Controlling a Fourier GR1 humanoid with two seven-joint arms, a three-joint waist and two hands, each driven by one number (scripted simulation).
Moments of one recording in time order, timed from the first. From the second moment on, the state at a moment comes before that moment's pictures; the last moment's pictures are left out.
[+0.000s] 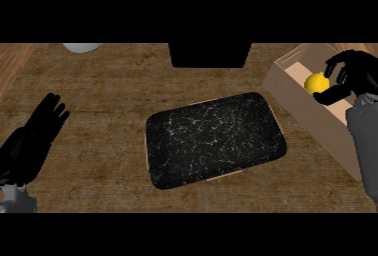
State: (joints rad) left arm -0.05 0.21 0.22 -1.67 0.21 -0.11 0.32; right arm -0.66 -0.38 -0.26 -1.01 1.03 0.07 0.23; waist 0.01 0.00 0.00
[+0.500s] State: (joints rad) left arm -0.04 0.21 0.22 -1.68 0.21 -0.12 0.30; right arm -0.65 -0.37 -0.36 -0.92 0.88 -0.03 0.03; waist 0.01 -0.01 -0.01
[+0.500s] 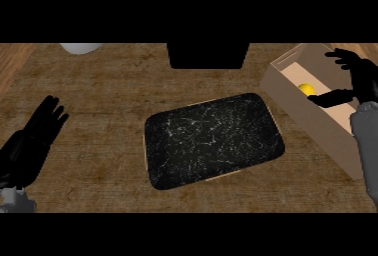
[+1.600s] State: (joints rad) left arm -0.04 0.20 0.22 -1.70 0.20 -0.11 0.33; right arm -0.49 -0.58 -0.76 -0.94 0.29 0.14 -0.14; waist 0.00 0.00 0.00
